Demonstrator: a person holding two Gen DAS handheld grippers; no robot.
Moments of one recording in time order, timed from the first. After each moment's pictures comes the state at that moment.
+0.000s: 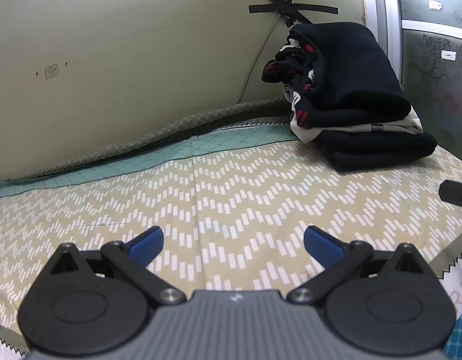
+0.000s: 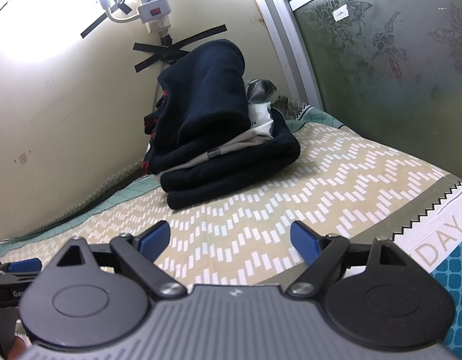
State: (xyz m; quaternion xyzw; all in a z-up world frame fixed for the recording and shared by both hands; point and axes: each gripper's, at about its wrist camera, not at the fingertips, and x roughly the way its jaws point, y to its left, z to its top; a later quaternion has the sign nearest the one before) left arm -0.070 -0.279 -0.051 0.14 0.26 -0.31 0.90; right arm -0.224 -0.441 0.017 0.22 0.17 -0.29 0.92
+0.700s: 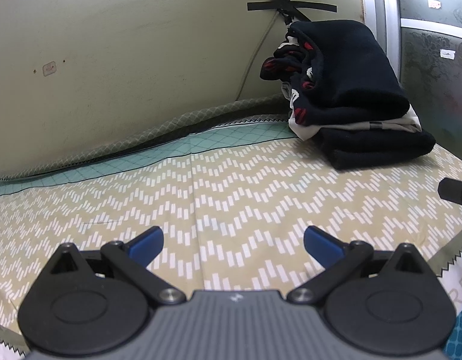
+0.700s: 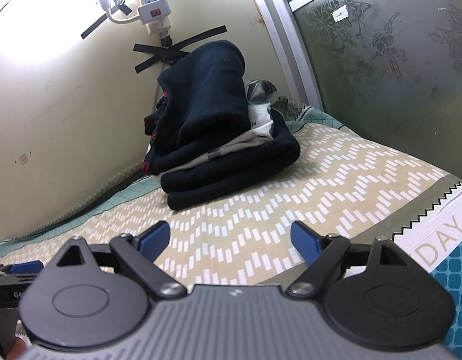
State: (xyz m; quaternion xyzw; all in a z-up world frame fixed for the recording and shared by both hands) left arm -0.069 -0.280 -0.051 0.14 0.27 -0.32 0.90; right arm -0.225 -0.441 0.017 0.22 0.17 -0.29 0.92
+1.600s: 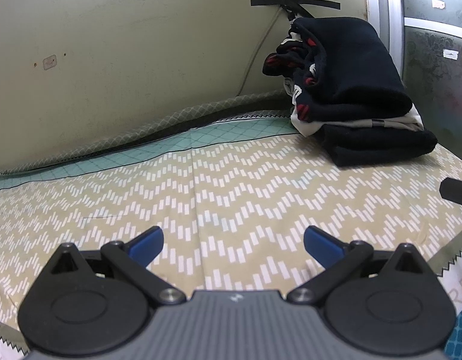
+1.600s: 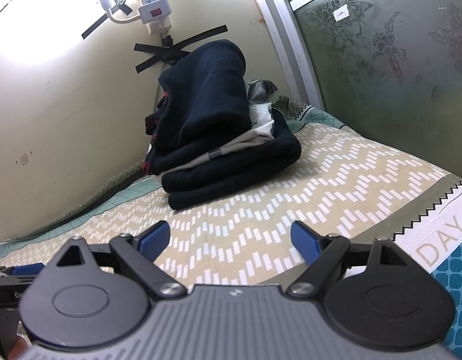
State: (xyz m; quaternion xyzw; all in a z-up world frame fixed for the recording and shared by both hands) left arm -0.067 -0.279 -0.053 0.14 0.28 -0.31 0.90; right arm -0.223 -0.440 0.018 0.22 0.17 -0.29 0.92
